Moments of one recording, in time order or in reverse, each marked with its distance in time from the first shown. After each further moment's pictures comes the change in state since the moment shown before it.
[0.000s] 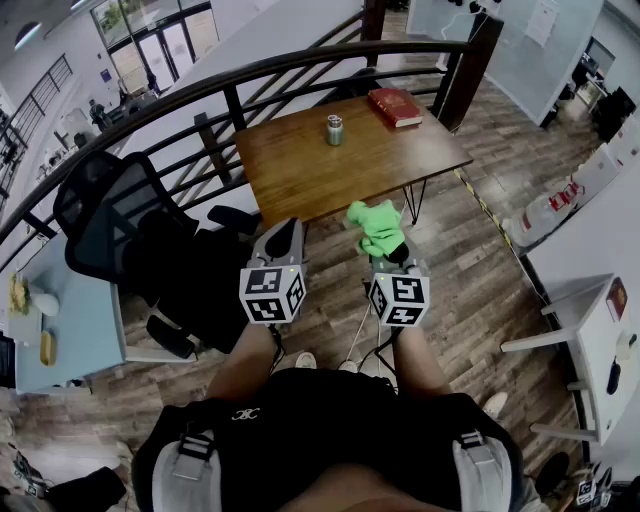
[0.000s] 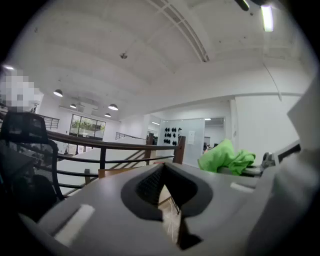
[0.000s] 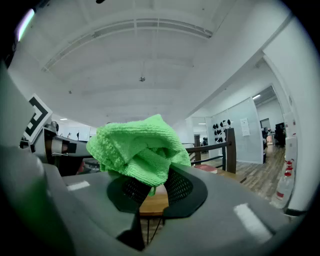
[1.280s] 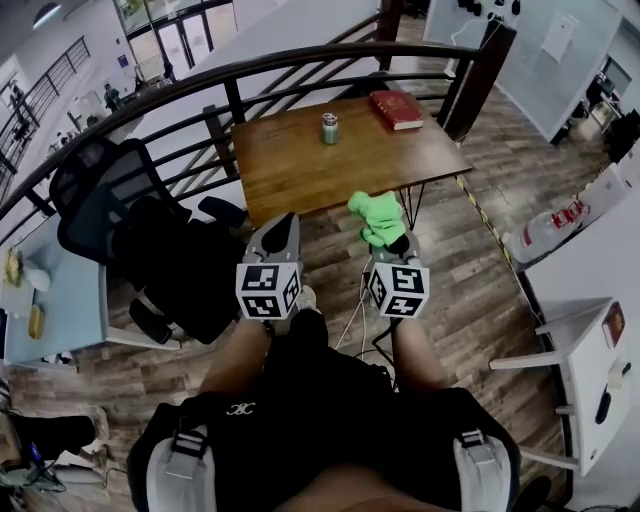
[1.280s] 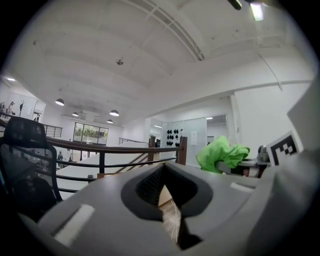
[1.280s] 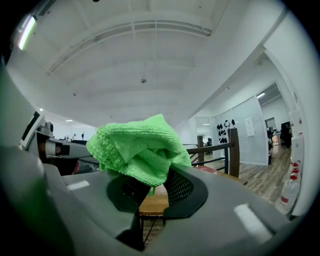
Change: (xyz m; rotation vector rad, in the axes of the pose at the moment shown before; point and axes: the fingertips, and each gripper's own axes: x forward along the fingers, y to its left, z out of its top) left arm 0.029 -0.058 -0.019 0.066 -0.039 0.044; right arm 0.004 -0.076 -0.009 -0.006 -0.010 0.048
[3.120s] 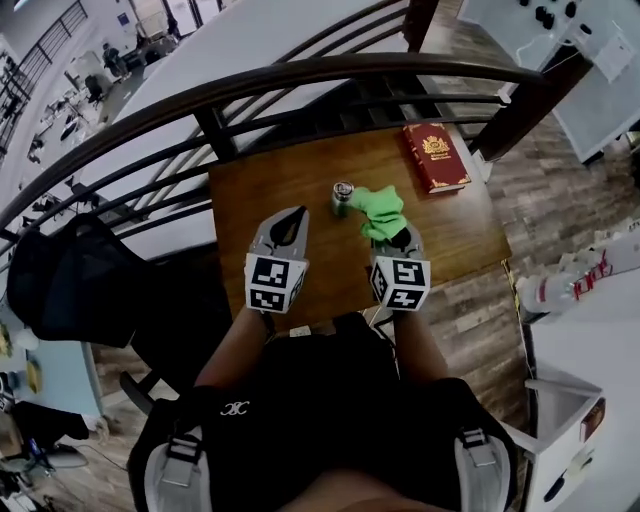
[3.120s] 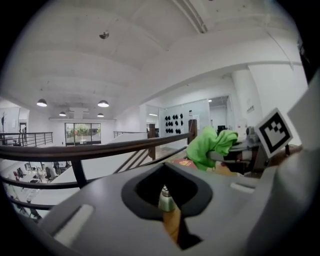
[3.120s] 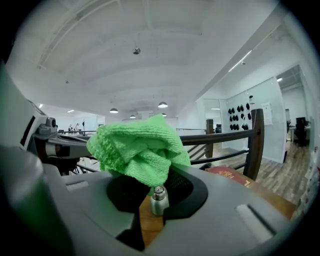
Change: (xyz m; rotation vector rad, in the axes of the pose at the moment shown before) left arm 0.451 0.174 -0.027 0.126 0.130 -0.030; right arm 0.477 -0.131 -0.065 -0.023 0.187 0.095
